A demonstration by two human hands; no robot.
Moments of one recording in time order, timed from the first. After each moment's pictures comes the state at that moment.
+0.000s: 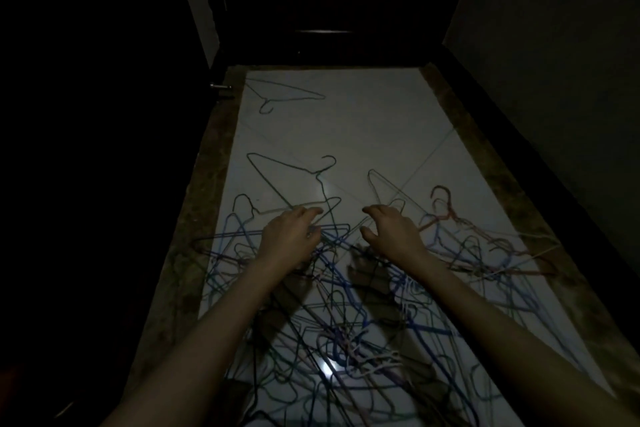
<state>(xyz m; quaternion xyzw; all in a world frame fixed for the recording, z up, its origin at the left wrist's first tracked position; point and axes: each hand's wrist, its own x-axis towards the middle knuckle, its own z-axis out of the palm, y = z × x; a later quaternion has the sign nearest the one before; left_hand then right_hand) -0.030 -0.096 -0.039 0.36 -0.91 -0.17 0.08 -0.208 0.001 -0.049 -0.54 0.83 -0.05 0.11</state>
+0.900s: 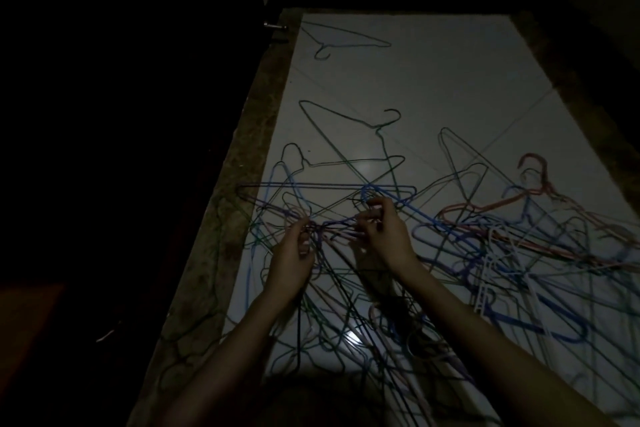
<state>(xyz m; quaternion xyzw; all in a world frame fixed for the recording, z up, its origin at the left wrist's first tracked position) 0.066 -0.072 -0.171 0.52 -0.69 -0.46 0.22 -0.094 -0.026 -0.142 -0.39 0.75 -0.43 0.32</state>
